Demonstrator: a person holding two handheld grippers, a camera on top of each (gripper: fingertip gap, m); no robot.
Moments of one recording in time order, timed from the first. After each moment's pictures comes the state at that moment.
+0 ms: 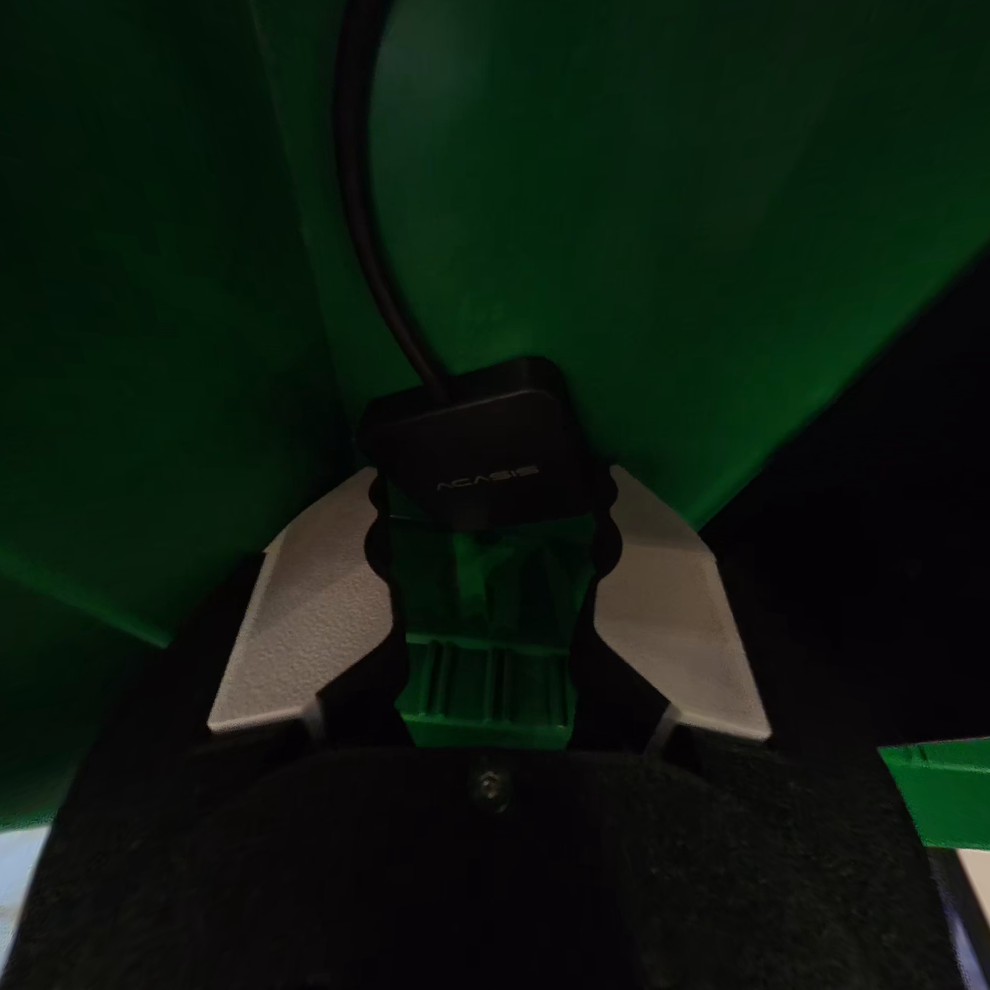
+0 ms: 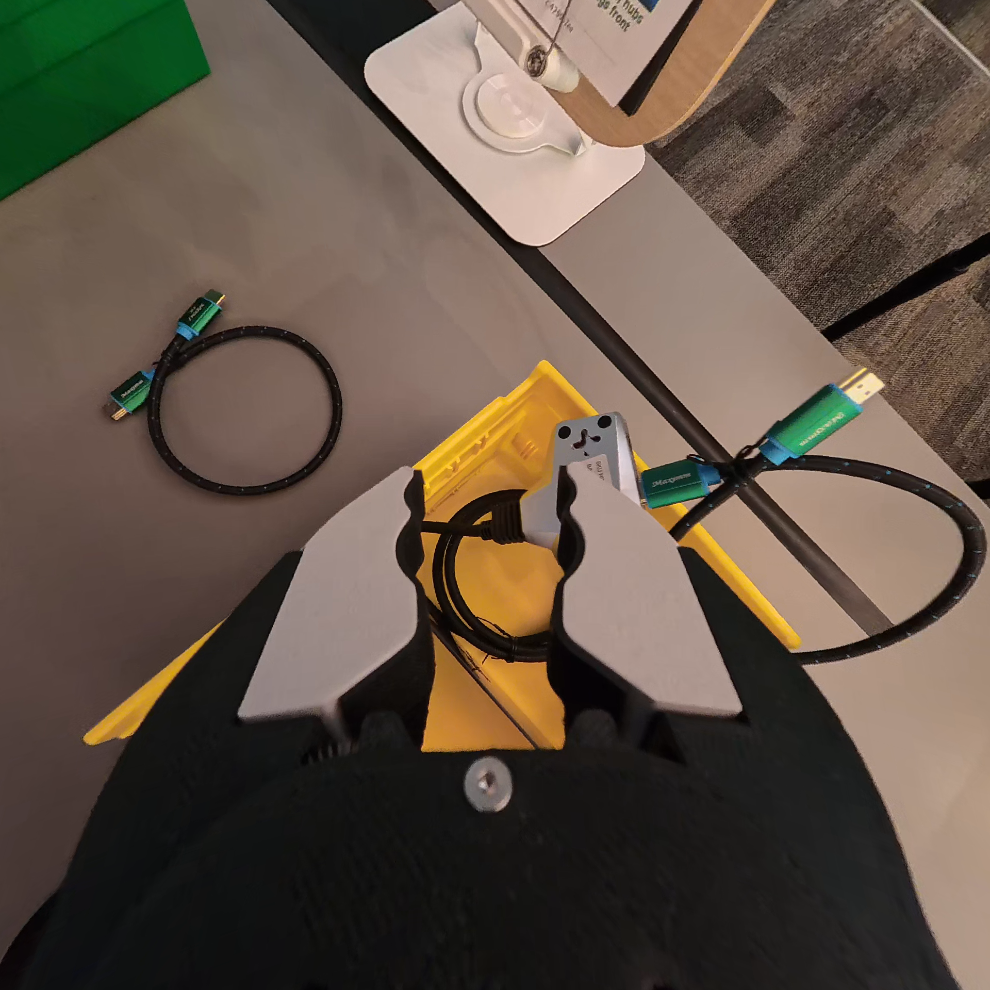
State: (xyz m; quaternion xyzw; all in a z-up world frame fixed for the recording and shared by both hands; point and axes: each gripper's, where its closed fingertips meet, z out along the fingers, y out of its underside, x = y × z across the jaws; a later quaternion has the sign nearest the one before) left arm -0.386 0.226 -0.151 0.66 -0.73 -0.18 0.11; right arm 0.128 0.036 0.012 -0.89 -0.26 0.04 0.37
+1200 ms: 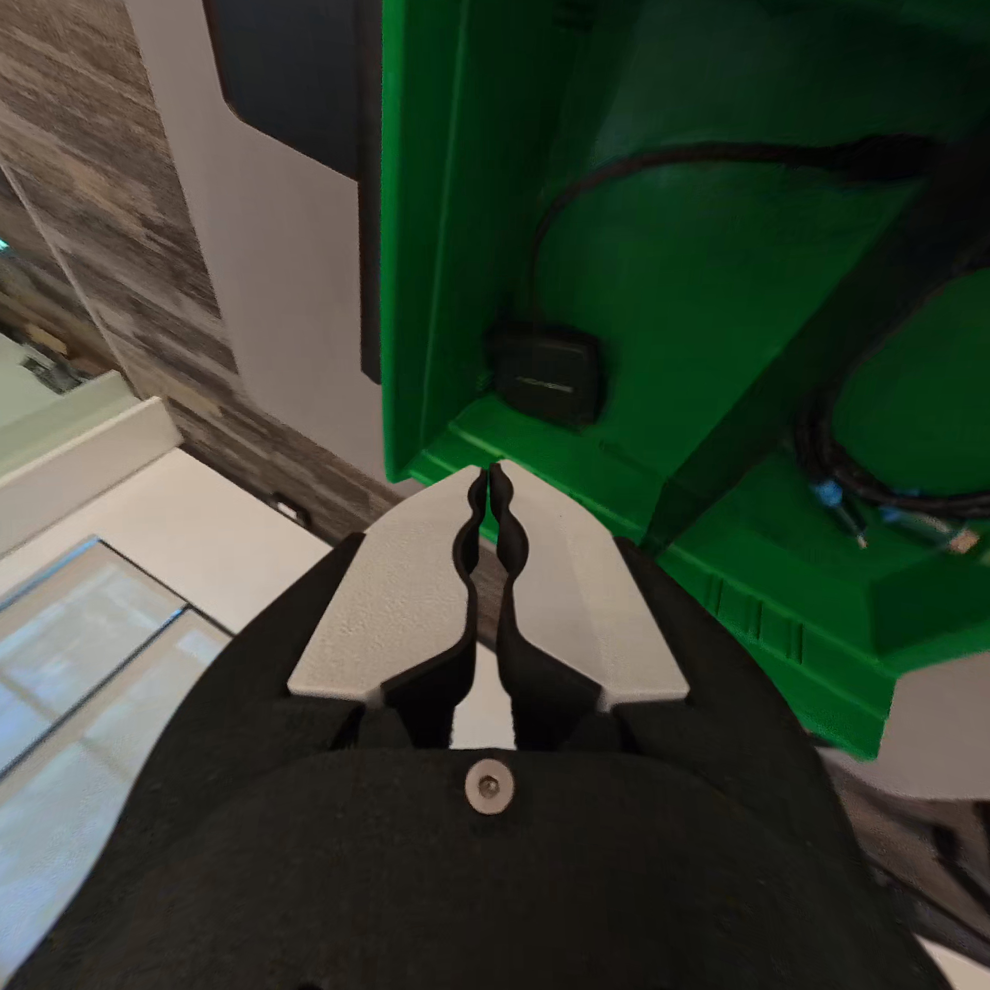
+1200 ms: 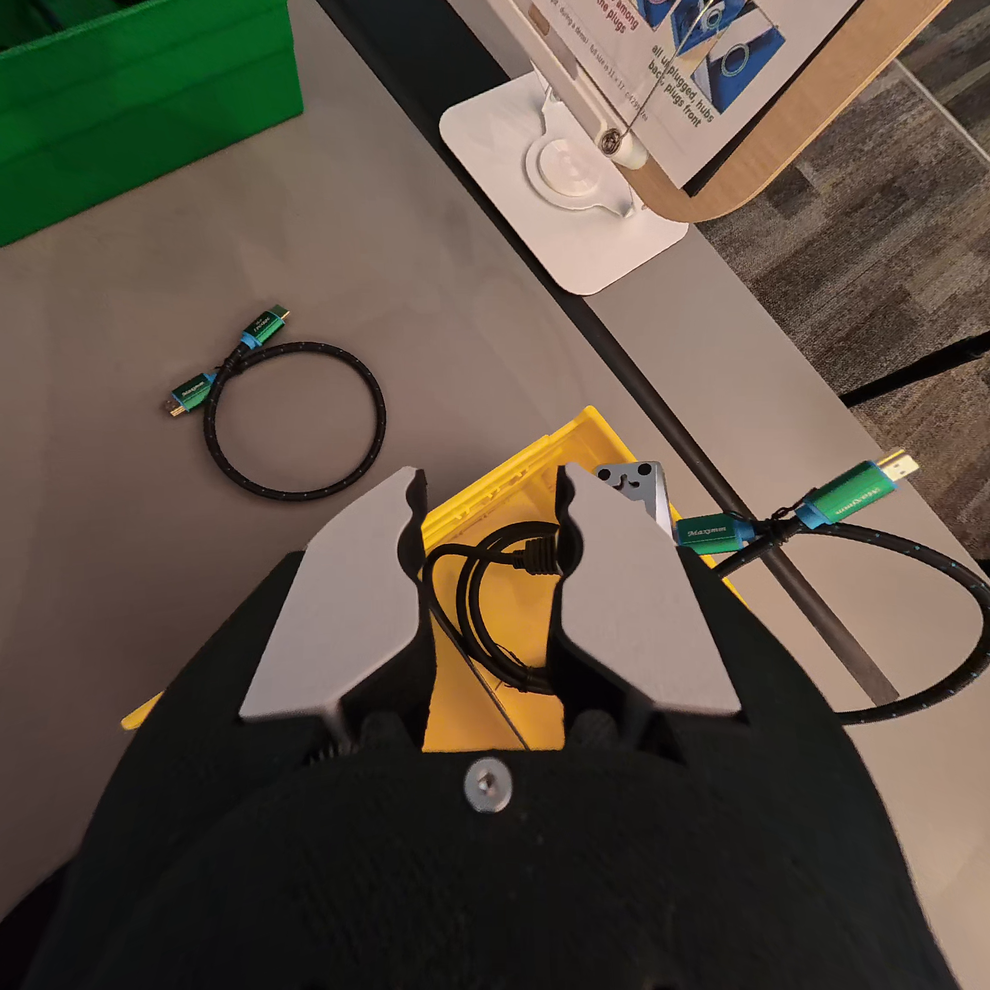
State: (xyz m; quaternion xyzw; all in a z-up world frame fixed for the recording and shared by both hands) left arm -0.356 0.220 -0.029 0.70 -0.66 -0.26 -0.08; right arm 0.101 0.030 0.023 -0.87 -0.31 0.06 0.39
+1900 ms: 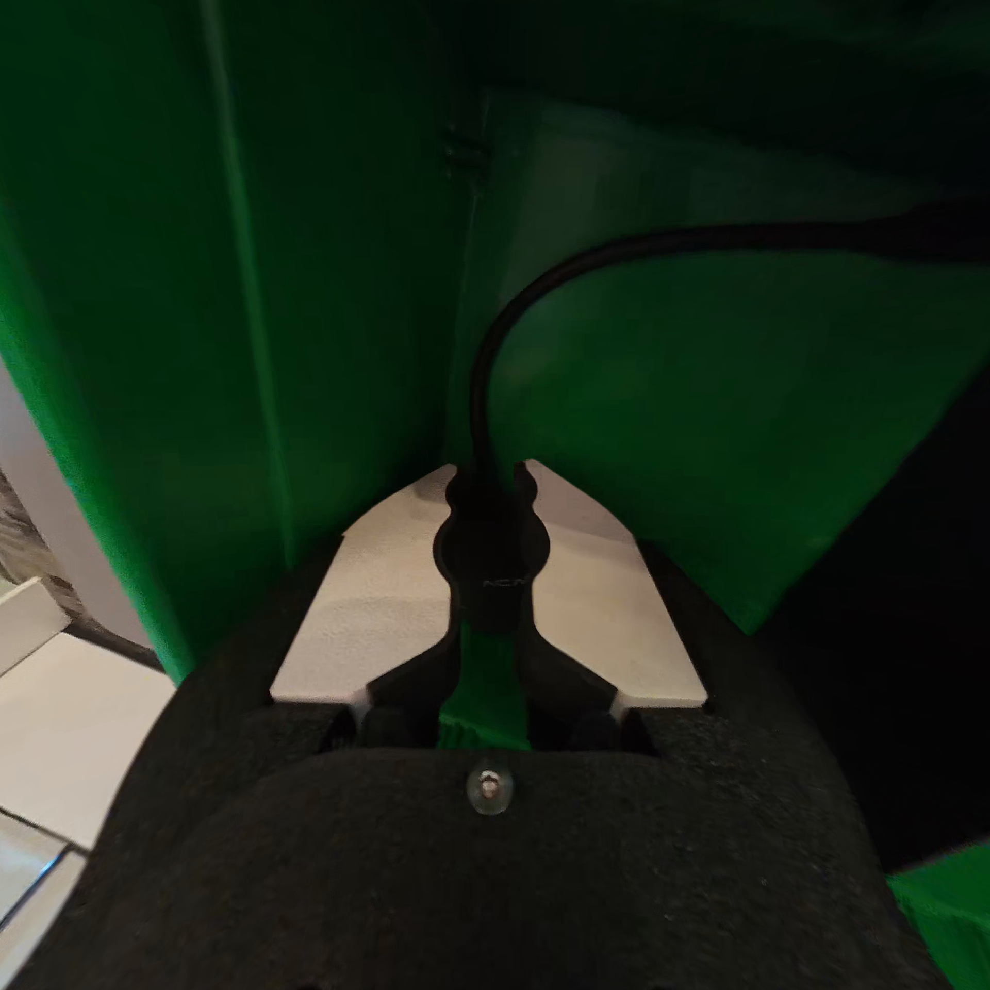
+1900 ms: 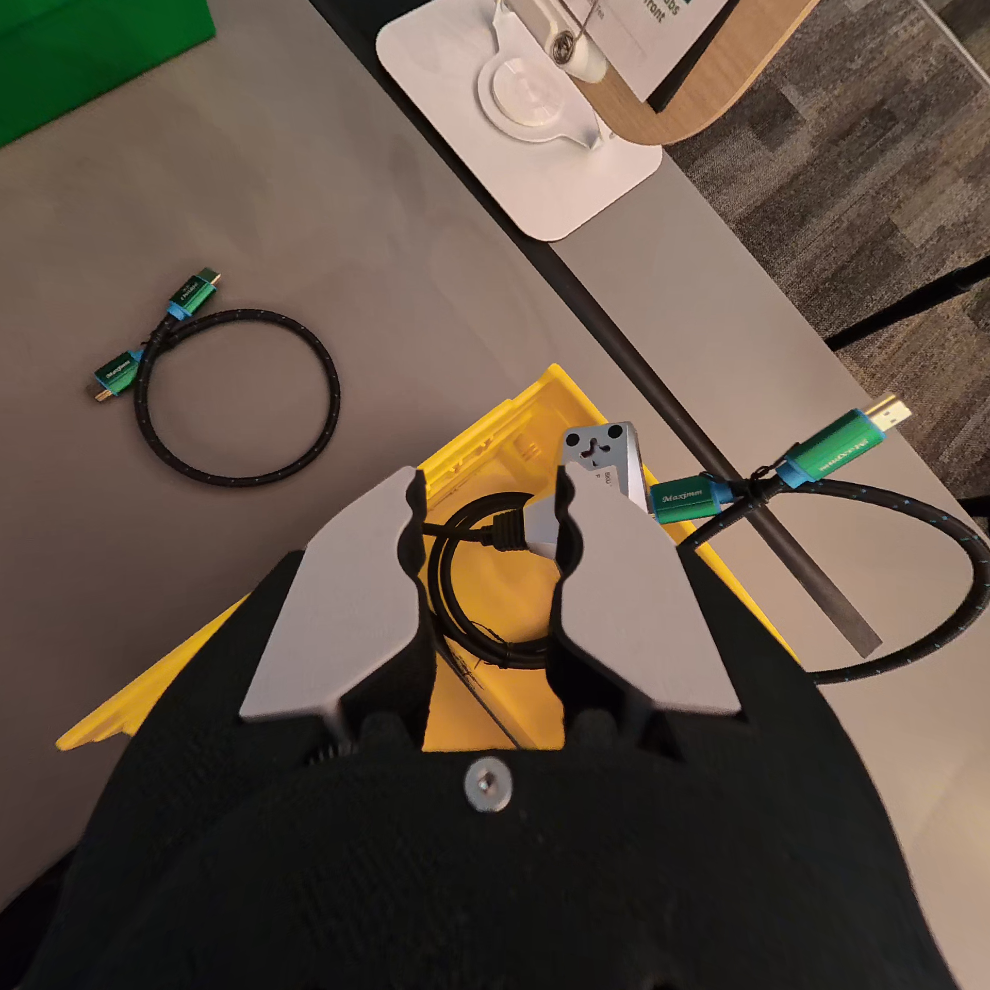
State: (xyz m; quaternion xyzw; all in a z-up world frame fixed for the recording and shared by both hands) left arm -0.333 0.247 -0.147 0.68 -0.72 -0.10 -0.09; right arm 0.123 0.039 0.005 -0.89 -0.29 0.03 0.36
